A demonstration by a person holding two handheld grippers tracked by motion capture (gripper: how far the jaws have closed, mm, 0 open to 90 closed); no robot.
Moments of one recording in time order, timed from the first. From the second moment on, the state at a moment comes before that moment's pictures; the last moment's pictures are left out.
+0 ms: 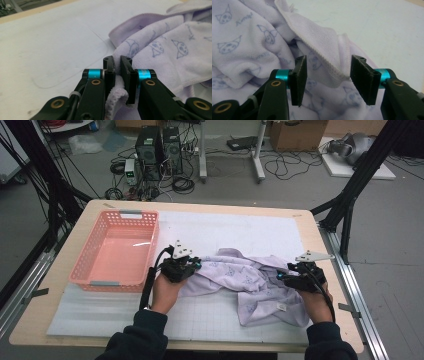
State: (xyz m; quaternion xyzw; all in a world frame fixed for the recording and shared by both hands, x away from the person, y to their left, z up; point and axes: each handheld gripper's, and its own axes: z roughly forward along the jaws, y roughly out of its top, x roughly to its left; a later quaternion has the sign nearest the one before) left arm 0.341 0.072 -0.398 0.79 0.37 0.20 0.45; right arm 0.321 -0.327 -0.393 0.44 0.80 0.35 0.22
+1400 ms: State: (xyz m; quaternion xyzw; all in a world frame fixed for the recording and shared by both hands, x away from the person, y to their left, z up) left arm 0.299 0.047 -0.428 0.81 0.32 0.20 0.44; right arm 0.465 -0.159 -0.399 0.24 0.93 0.27 0.08
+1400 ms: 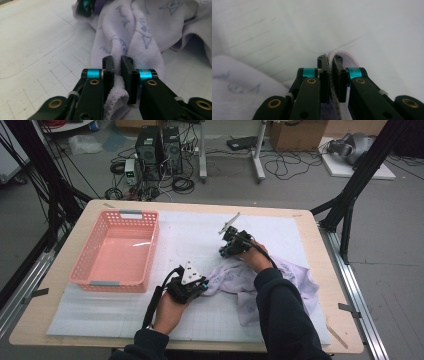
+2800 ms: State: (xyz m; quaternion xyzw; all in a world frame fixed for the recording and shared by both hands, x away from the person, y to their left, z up) left arm 0.348 -0.064 -0.436 0.81 0.33 0.07 0.47; right arm 0.337 -0.376 -0.382 0.48 0.74 0.38 0.28
